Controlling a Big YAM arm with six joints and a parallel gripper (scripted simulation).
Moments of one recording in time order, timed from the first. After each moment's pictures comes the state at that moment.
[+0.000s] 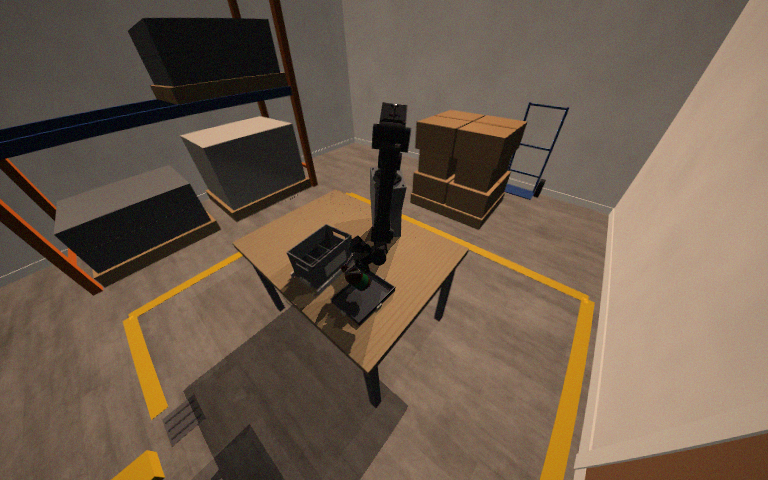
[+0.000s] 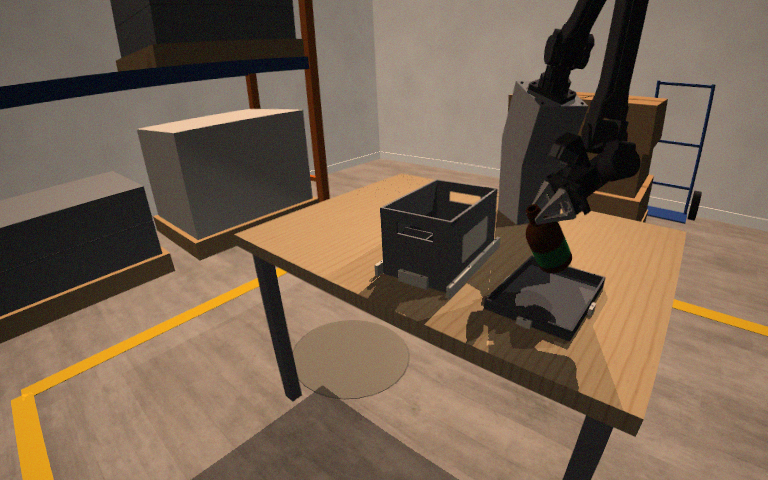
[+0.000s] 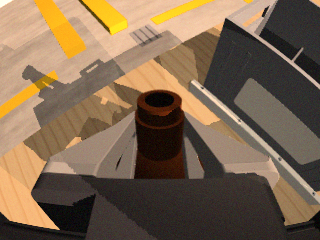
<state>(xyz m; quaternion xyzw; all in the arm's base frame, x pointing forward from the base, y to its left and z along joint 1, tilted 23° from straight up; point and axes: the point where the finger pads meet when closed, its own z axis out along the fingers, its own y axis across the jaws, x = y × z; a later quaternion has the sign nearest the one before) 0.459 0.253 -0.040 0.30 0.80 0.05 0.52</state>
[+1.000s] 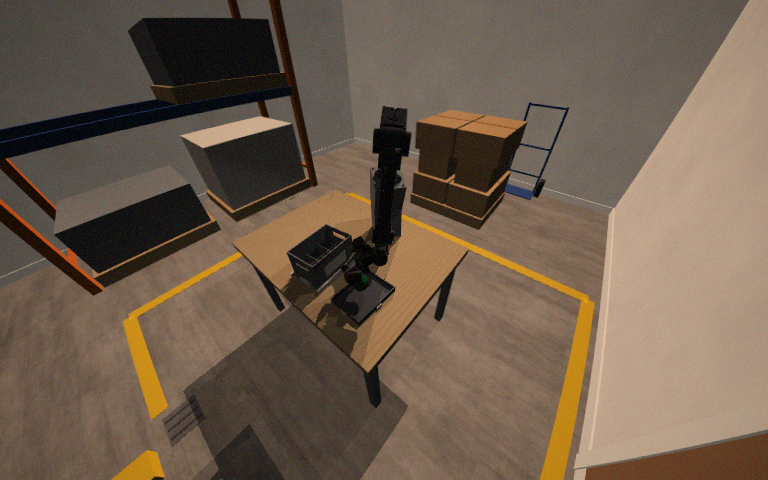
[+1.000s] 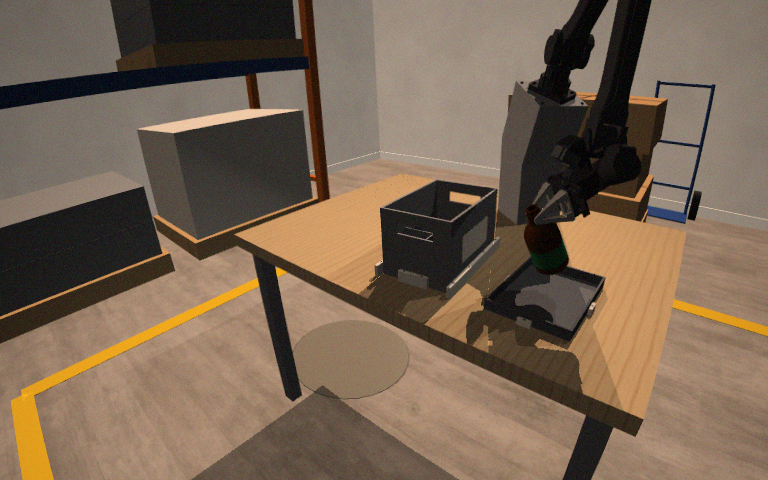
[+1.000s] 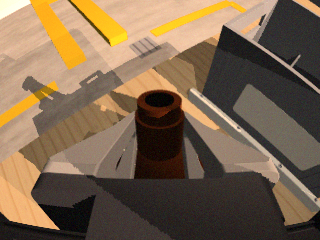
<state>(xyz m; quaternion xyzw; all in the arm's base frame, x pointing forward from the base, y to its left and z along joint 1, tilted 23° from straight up) 0.459 0.252 -0.040 0.31 0.78 0.04 0.55</state>
